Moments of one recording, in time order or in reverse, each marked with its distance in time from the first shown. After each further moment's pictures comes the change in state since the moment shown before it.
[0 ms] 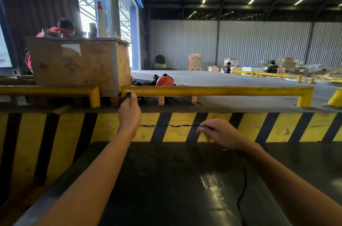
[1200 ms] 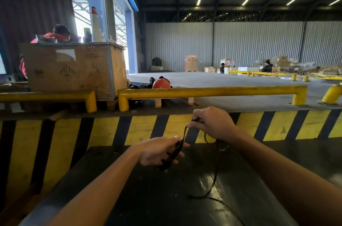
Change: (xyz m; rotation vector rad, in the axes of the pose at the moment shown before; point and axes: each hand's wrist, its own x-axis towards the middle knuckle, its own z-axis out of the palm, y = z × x) left_hand -0.056 -0.009 0.019 0.112 -1.332 -0.451; right_hand 0.020 -0.017 -0.020 -0.391 0.158 -0.026
